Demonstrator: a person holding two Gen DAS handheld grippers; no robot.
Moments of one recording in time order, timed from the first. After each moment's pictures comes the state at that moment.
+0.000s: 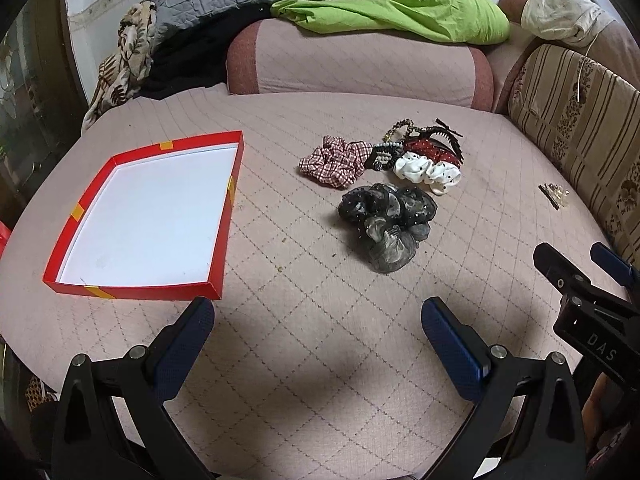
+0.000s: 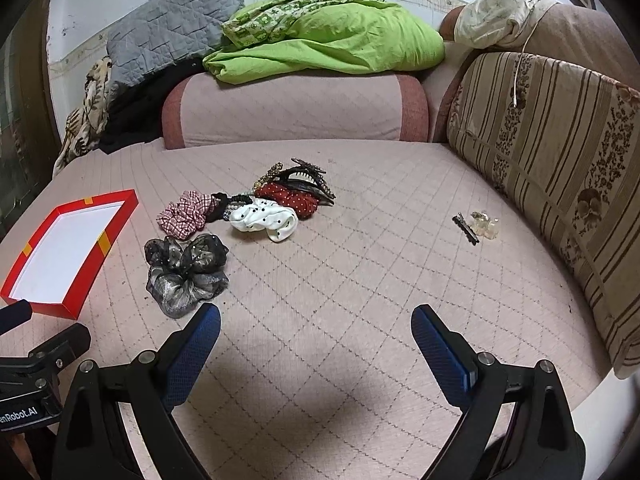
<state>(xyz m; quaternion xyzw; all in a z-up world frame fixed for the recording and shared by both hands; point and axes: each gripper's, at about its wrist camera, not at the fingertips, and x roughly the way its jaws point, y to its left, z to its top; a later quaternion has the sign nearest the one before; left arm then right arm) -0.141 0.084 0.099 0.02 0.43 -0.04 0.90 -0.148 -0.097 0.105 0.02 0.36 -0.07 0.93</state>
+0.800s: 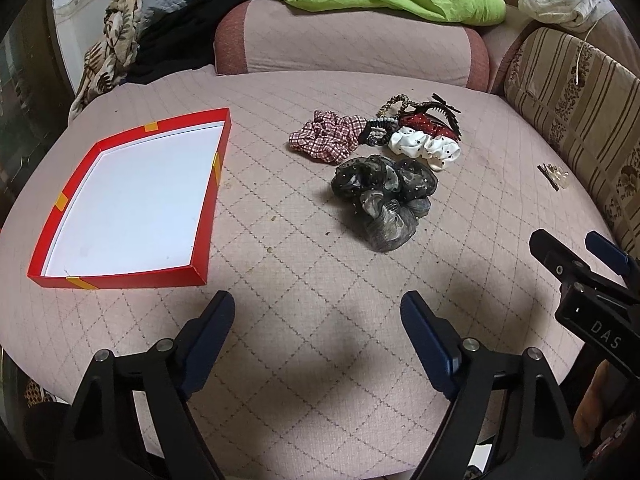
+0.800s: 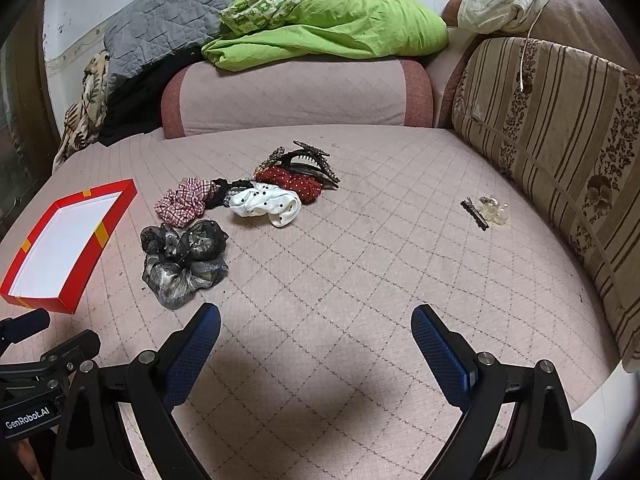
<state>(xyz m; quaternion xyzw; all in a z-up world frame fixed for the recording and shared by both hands) -0.136 0.084 0.082 0.02 0.45 -0.06 0.89 -0.143 -0.098 0.094 0.03 0.38 -0.06 0.92</state>
